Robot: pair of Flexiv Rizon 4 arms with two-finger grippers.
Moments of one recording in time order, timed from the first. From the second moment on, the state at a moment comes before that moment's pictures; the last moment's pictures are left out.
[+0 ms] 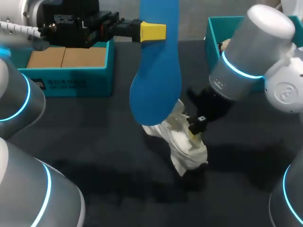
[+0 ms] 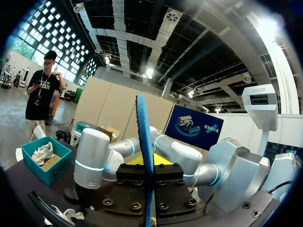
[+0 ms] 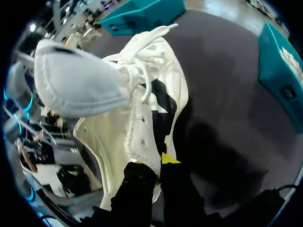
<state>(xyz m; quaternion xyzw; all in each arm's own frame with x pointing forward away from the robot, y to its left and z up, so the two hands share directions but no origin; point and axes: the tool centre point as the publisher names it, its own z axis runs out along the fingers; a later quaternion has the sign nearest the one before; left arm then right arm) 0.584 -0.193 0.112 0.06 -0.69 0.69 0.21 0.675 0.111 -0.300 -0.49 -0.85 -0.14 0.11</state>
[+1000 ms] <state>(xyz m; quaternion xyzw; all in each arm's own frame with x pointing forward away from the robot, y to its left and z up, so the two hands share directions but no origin) 0.584 -0.193 0.112 0.06 -0.69 0.69 0.21 0.656 0.123 -0.340 -0.62 -0.76 -0.15 0.12</state>
